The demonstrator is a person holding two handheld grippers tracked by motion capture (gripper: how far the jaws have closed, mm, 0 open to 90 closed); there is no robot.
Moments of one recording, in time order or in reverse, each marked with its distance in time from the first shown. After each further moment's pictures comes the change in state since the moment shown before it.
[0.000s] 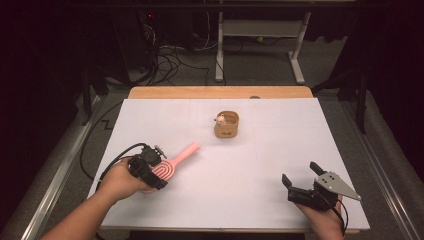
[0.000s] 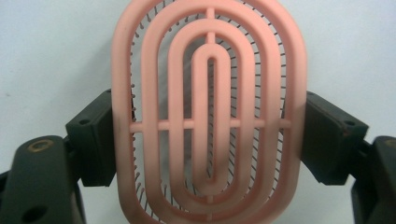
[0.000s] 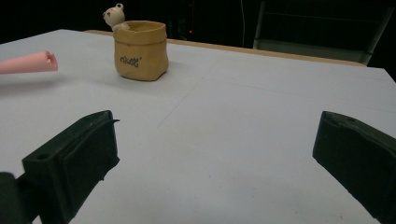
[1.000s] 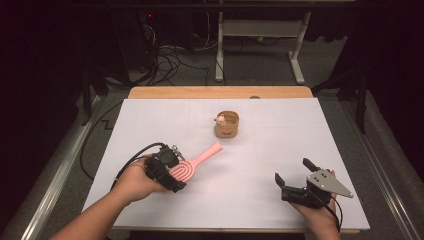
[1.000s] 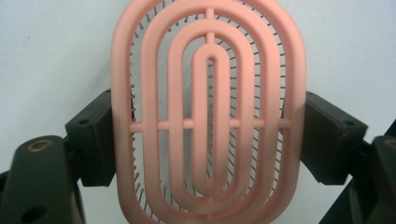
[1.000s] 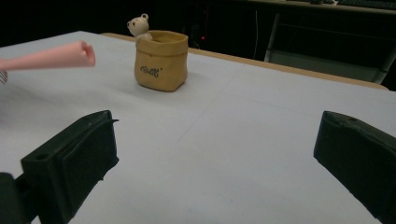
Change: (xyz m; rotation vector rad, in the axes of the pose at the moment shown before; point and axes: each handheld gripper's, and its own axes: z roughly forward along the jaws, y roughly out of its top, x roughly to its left) left arm -0.042 0.031 -0.012 -0.097 -0.056 0.125; right arm 0.014 0.011 0.007 -0.020 0.045 -0.059
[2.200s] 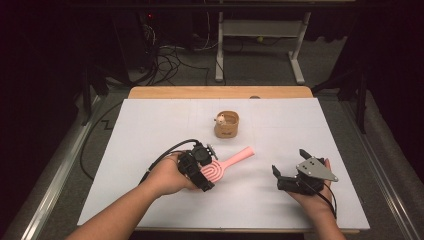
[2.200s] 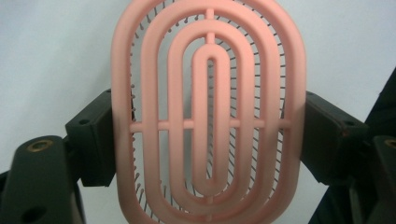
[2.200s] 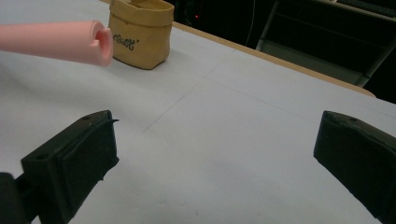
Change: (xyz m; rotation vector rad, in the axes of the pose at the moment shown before) left arm -0.038 0.069 0.014 0.033 -0.064 0.121; right arm -0.013 0.001 0.034 0.083 -0.037 -0.138
